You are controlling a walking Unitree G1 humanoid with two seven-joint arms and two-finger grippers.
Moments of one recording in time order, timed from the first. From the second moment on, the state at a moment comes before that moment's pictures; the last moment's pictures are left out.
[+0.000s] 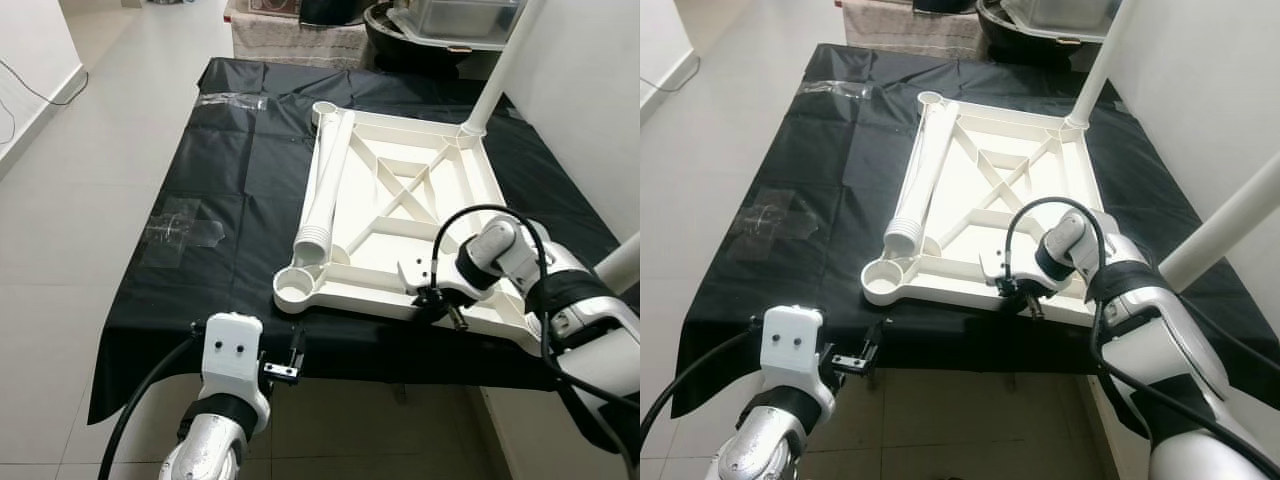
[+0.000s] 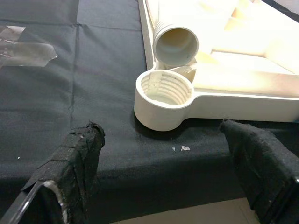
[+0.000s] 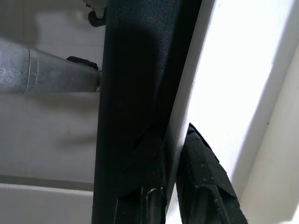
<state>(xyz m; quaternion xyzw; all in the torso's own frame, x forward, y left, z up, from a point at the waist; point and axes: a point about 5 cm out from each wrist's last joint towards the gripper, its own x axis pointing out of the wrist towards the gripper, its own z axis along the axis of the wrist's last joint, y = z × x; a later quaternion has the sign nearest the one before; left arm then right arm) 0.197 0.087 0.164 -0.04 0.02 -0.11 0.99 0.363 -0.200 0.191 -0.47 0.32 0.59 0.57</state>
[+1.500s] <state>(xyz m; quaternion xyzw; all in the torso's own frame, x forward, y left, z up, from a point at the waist) 0.218 0.091 0.143 -0.02 0.02 -0.13 0.99 0.360 -0.222 0.267 -0.46 0.21 0.61 0.62</state>
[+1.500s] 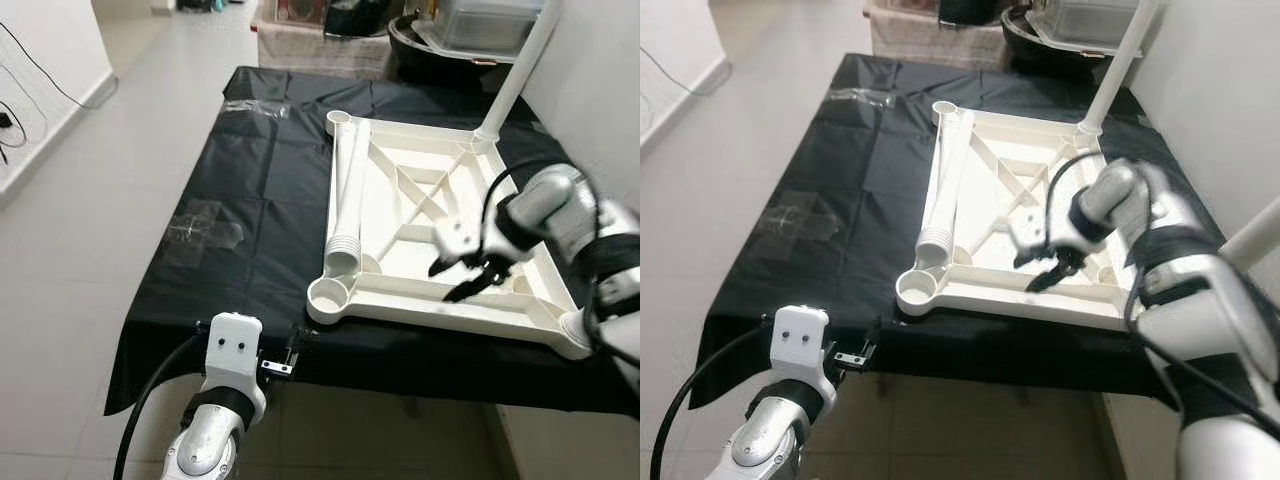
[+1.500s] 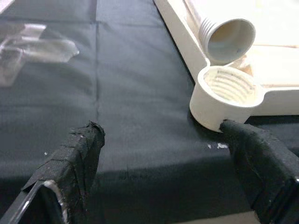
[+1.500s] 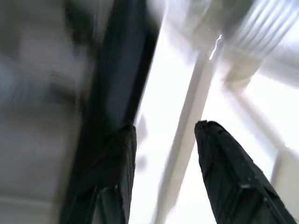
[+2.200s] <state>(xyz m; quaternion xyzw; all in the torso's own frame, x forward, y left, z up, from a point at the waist) 0.226 0.099 0.135 -0.01 0.02 -0.13 0.99 0.365 -0.172 0.191 -0.21 -0.01 0.32 0.92</state>
